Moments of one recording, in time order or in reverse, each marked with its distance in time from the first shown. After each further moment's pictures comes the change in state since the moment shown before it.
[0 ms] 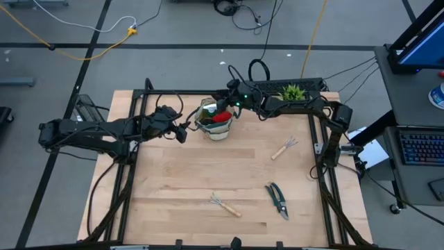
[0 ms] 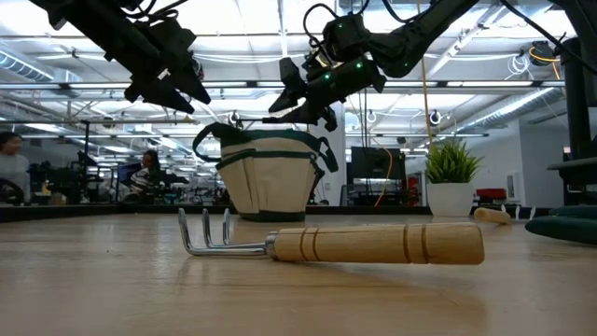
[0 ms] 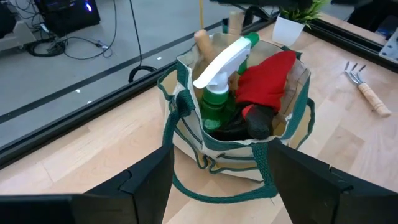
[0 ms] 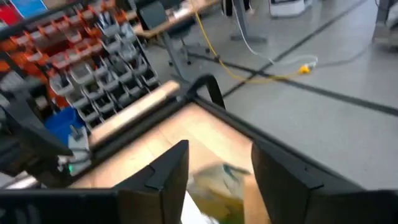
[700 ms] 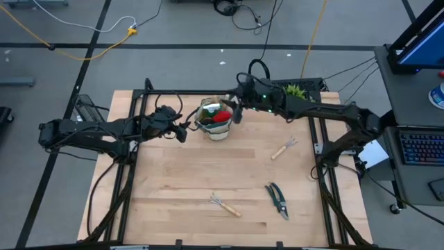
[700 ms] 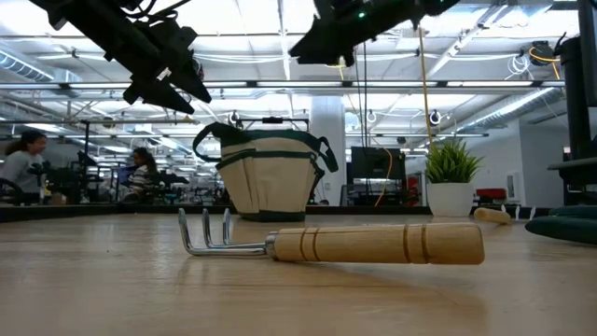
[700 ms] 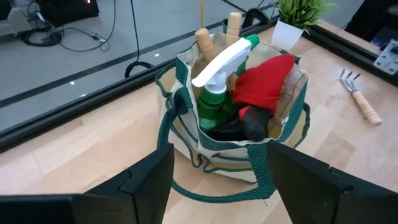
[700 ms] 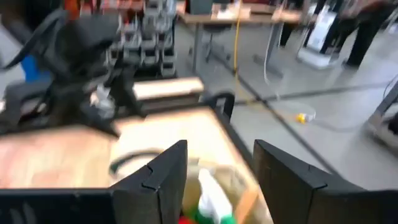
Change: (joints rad) left arm 0.000 0.000 0.000 0.002 0.007 -0.062; right arm 0.085 -0.320 0.001 -0.325 -0.023 -0.447
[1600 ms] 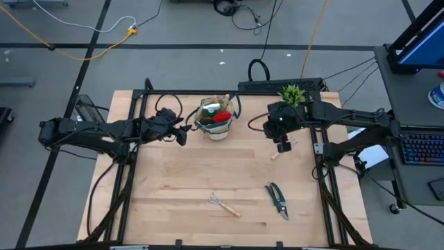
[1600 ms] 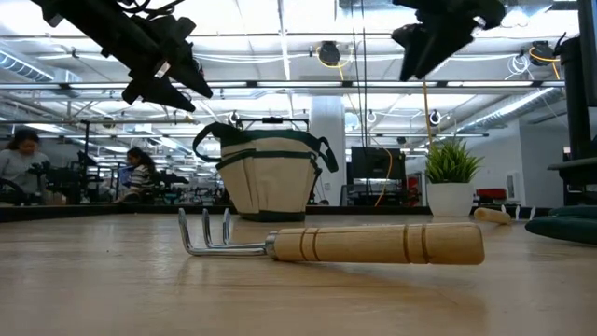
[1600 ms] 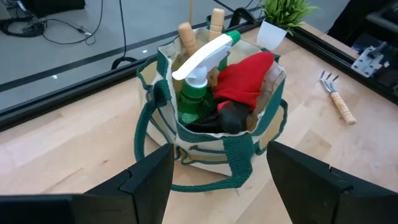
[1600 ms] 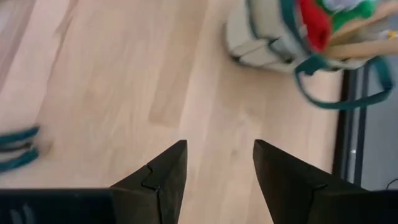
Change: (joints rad) left arm -0.059 0.000 0.000 0.004 -0.001 -0.068; right arm 0.173 -0.278 -0.005 -1.035 -0.002 -0.371
